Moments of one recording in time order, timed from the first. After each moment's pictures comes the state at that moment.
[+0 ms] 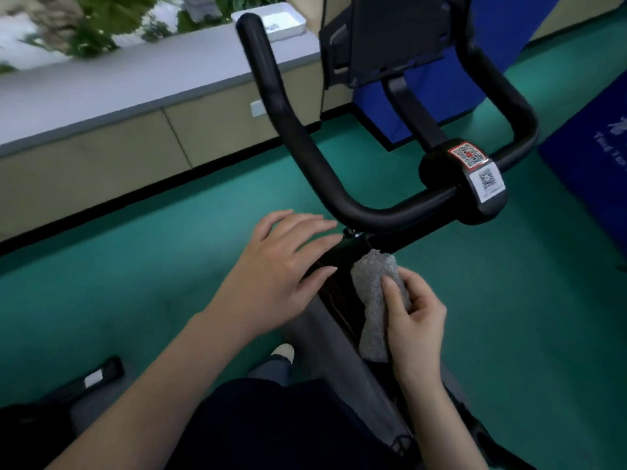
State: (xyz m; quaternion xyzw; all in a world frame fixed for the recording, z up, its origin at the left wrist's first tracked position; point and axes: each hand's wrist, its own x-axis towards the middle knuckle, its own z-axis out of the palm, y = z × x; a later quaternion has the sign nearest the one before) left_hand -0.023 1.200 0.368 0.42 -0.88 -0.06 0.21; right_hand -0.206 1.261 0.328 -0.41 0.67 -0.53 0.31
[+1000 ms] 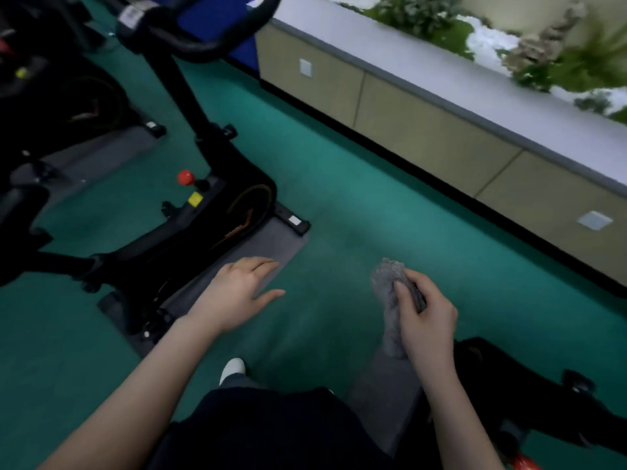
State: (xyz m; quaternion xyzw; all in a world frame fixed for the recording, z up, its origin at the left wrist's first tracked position) left_hand 0.088 1.588 0.295 0.92 -0.34 -0.16 0.10; right_hand -0.061 1.358 0.311 -0.81 0.30 -0.23 0.45
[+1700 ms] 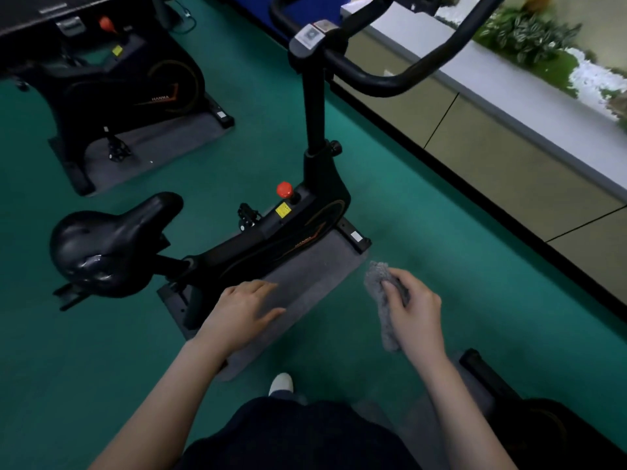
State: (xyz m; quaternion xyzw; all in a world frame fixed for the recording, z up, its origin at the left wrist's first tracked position) left_hand 0.220 1.830 0.259 0.94 -0.23 -0.22 0.11; right_hand 0.146 1.573 0.305 -0.89 0.18 -0.11 0.39
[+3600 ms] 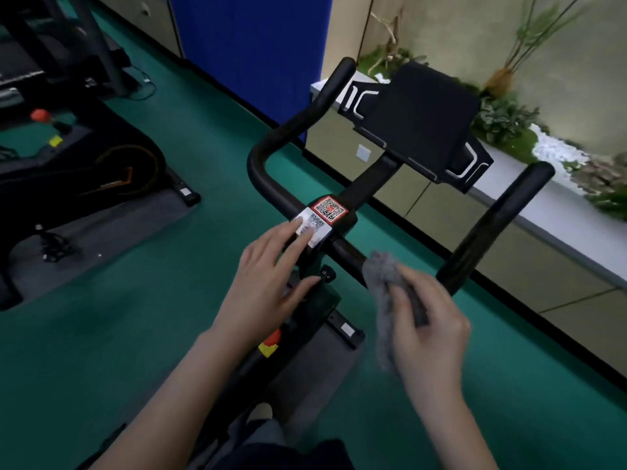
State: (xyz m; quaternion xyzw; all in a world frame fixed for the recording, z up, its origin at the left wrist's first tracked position) left_hand 0.619 1.726 0.347 0.90 -0.35 0.08 0.25; right_hand 0.499 1.565 0.394 -0.86 0.13 -0.35 0.35
